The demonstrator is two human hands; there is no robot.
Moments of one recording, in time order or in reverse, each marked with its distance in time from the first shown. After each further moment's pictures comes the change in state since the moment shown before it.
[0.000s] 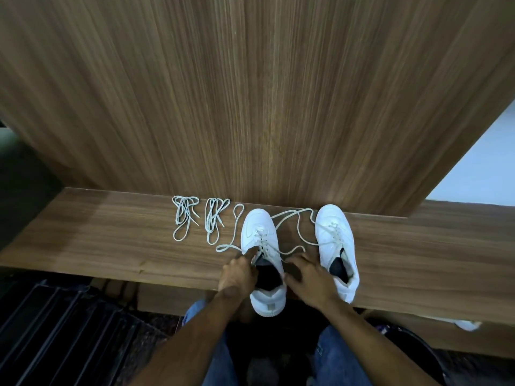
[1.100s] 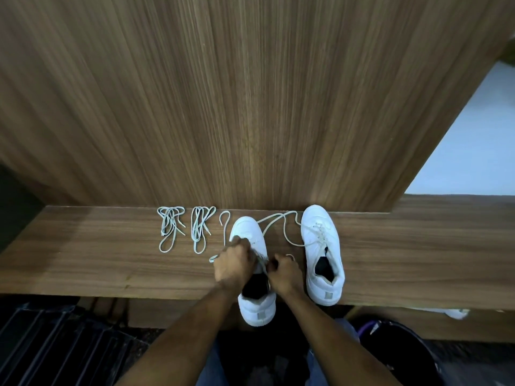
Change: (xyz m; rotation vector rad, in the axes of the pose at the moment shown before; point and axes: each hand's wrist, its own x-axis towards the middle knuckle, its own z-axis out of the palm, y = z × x) left_hand 0.009 0.040 -0.019 0.078 0.225 0.100; right_hand 0.022 -0.027 0.018 0.359 -0.014 0.386
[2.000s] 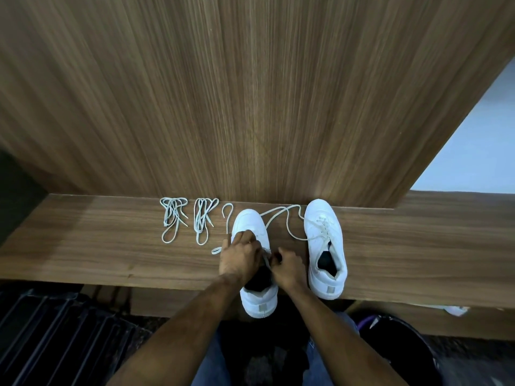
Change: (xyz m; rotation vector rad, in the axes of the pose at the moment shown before) left_hand 0.004 -0.014 0.020 0.215 0.039 0.333; right_hand 0.000 0.005 0.001 -0.034 -0.002 -0.033
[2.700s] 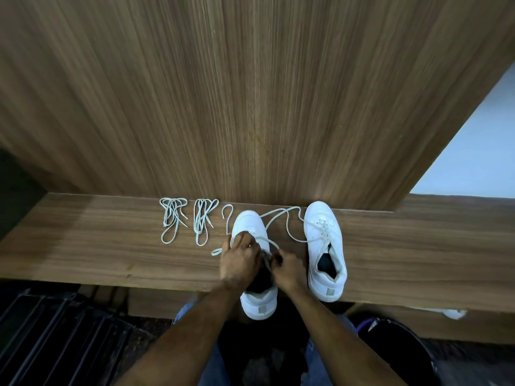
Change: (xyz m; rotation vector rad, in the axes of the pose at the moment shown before) left_hand -0.005 -0.003 0.015 0.015 0.180 0.015; right_hand 0.002 0.001 0.001 -0.004 0.001 0.005
